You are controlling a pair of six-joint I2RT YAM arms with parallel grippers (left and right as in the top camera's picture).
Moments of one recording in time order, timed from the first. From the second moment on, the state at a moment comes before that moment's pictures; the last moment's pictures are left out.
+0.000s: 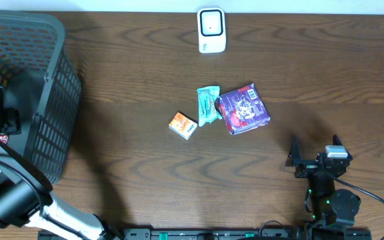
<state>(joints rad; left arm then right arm) 0.73 1.93 1.45 -0.74 -0.19 0.54 -0.15 0.01 0.01 -0.06 -0.14 -0.01</state>
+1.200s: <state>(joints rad) 0.67 1.82 1.44 -0.66 -0.13 0.55 -0.15 0.01 0.01 -0.06 -0.14 -0.01</state>
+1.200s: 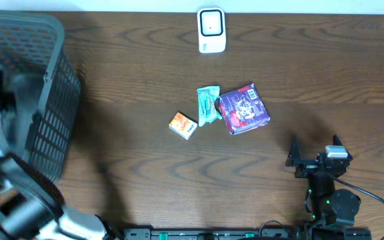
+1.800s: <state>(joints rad) 0.25 1.23 1.45 -0.32 0.48 -0.34 -0.15 0.01 0.01 -0.06 -0.14 -0.01</state>
